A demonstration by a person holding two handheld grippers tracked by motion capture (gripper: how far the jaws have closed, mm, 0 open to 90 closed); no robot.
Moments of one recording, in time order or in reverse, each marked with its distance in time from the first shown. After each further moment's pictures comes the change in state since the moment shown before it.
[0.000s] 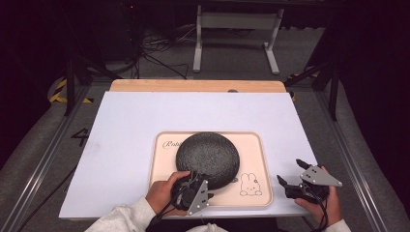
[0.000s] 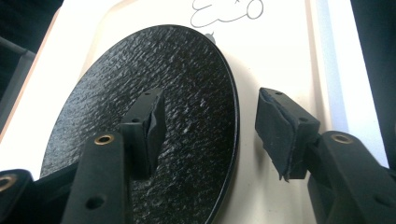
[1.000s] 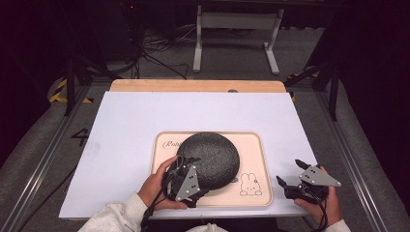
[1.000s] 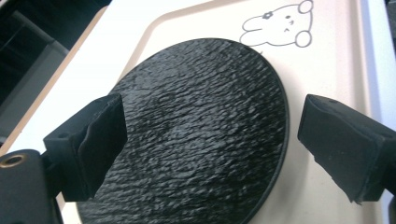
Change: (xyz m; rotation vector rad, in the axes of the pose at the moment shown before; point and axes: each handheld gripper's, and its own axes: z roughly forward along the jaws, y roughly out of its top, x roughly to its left) left arm 0.026 -0.012 -0.017 -0.097 0.074 -0.161; right arm 0.002 0.000 0.001 0.003 0.006 -0.010
